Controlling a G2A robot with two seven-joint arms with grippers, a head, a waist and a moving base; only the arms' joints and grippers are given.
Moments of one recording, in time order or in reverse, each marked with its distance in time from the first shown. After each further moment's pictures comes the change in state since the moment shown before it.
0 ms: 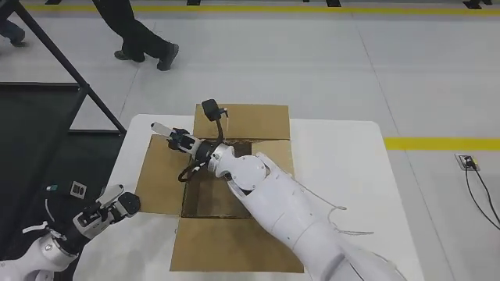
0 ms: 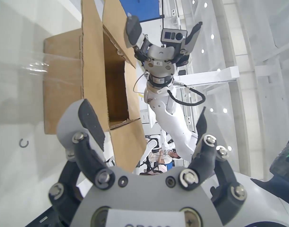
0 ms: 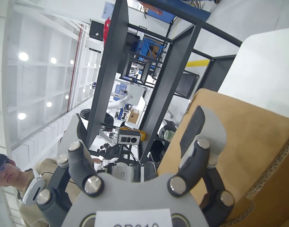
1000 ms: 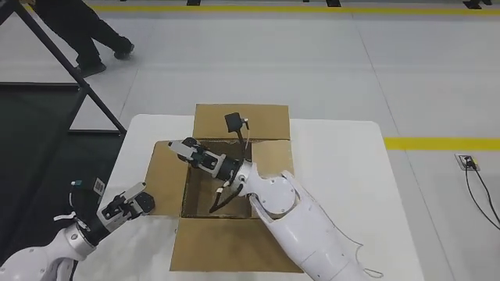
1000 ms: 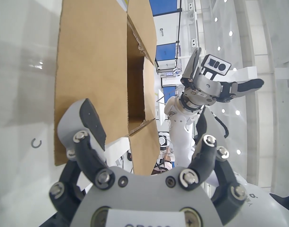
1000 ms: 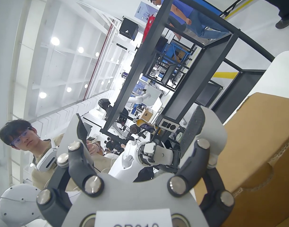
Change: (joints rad) left arm -0.089 -0.004 0.106 0.054 0.100 0.044 0.027; right arm -0.382 0.188 0.254 -0.657 -0.244 0.068 0.147
